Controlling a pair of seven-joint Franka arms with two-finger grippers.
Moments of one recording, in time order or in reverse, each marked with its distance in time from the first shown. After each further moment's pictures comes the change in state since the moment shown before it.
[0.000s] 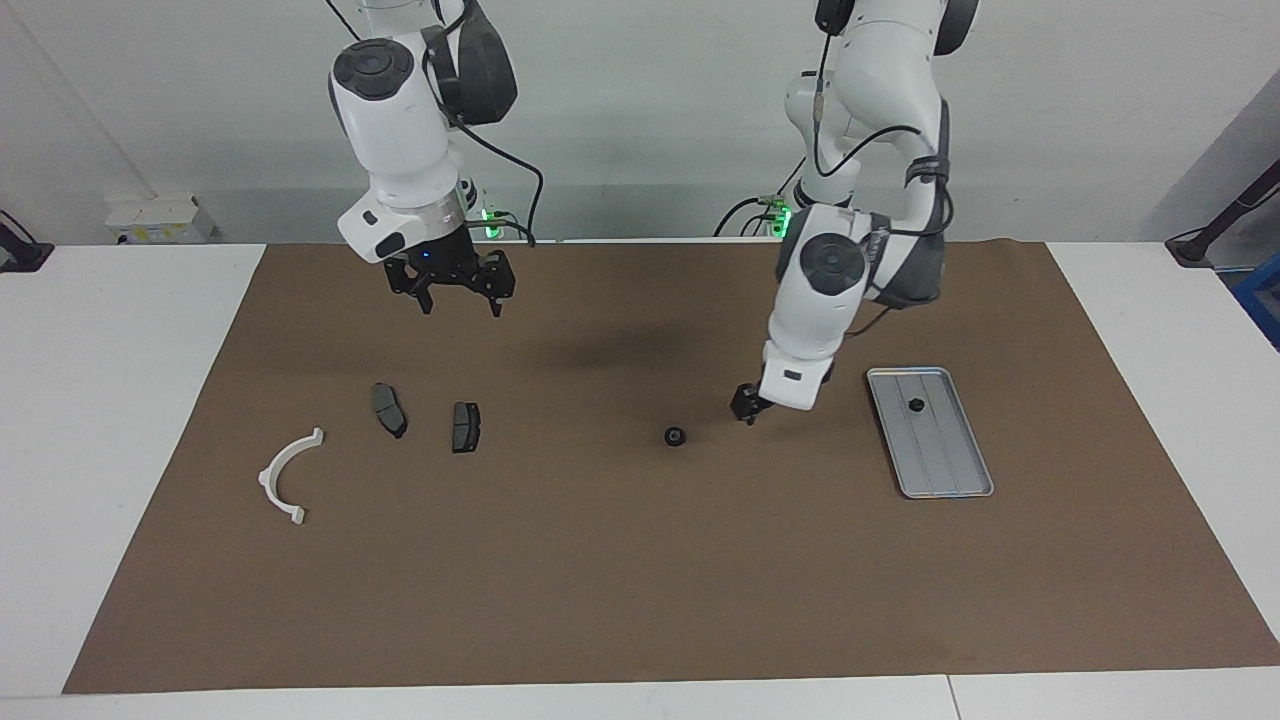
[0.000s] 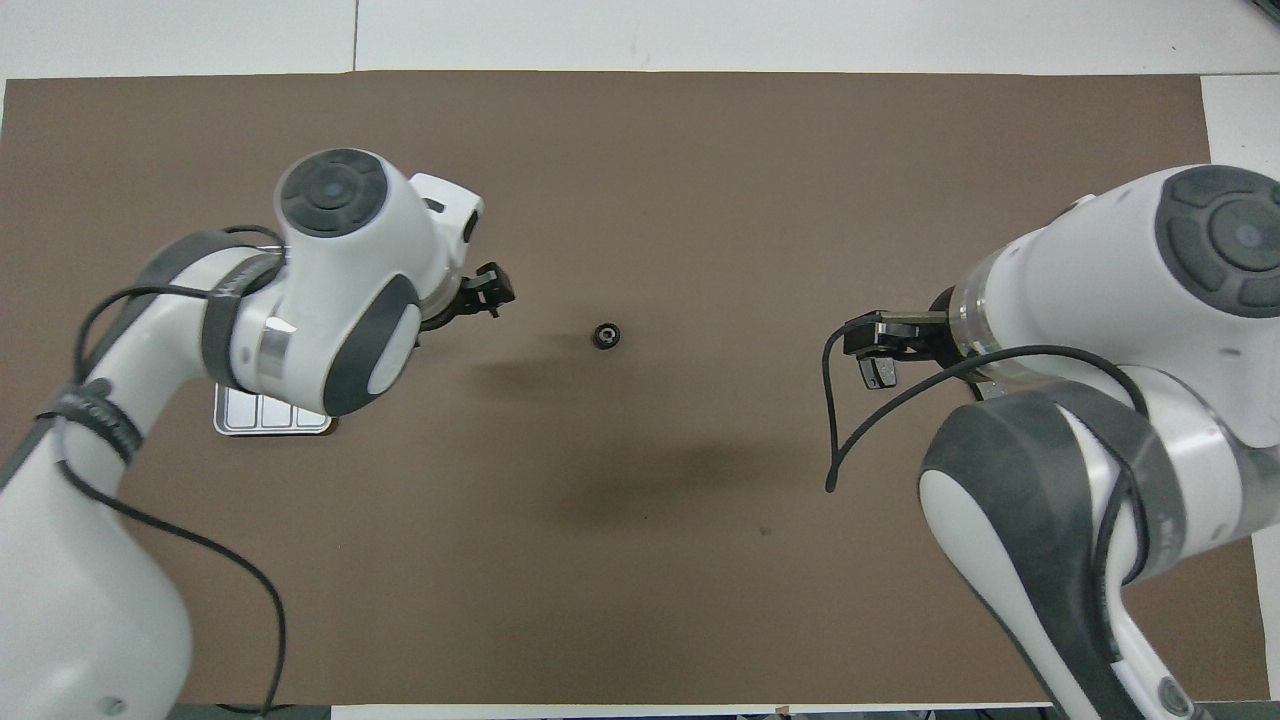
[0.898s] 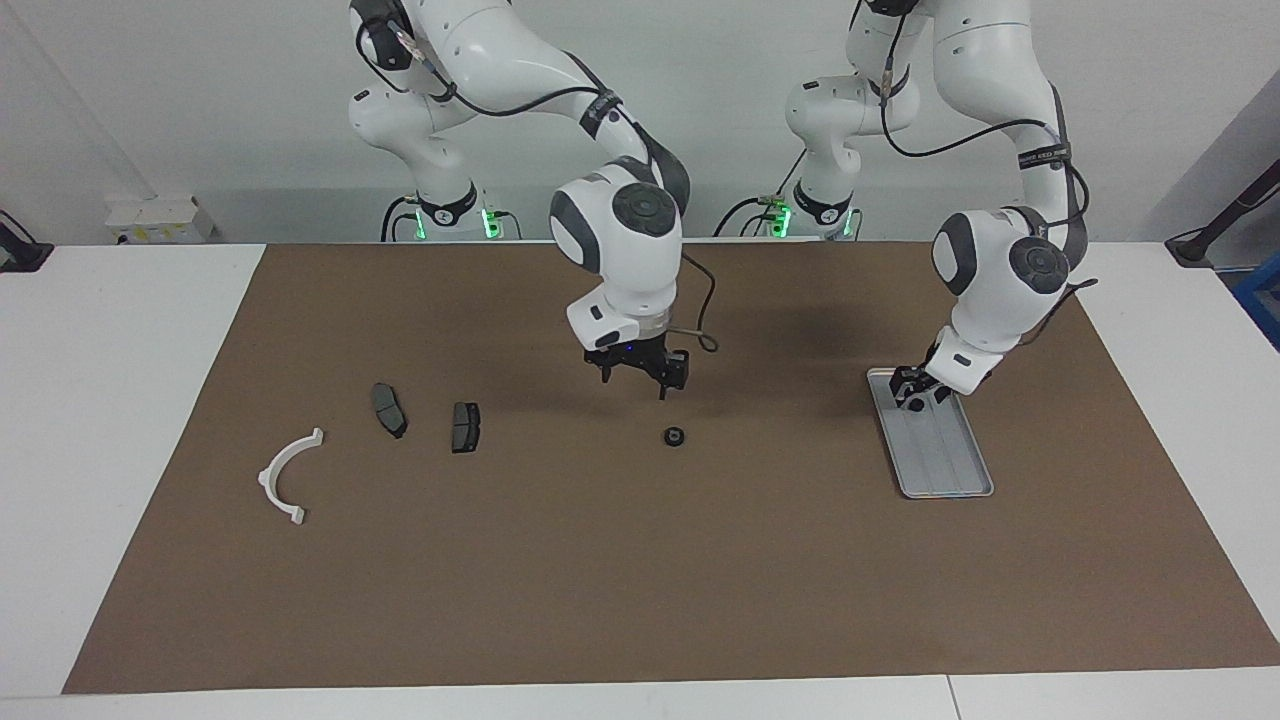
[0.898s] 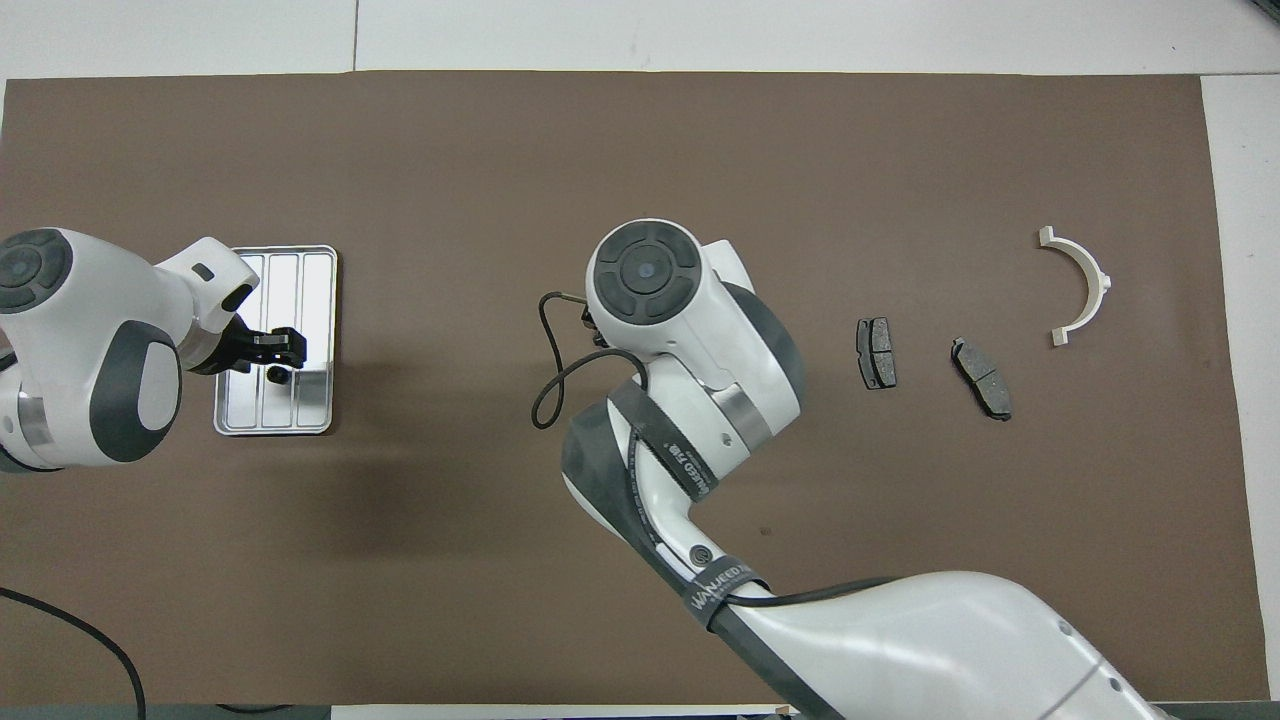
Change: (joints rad) left arm 0.330 -0.080 -0.005 -0.278 0.000 0.226 0.546; right arm 0.326 0.535 -0.002 0.360 -0.106 0.159 0.611
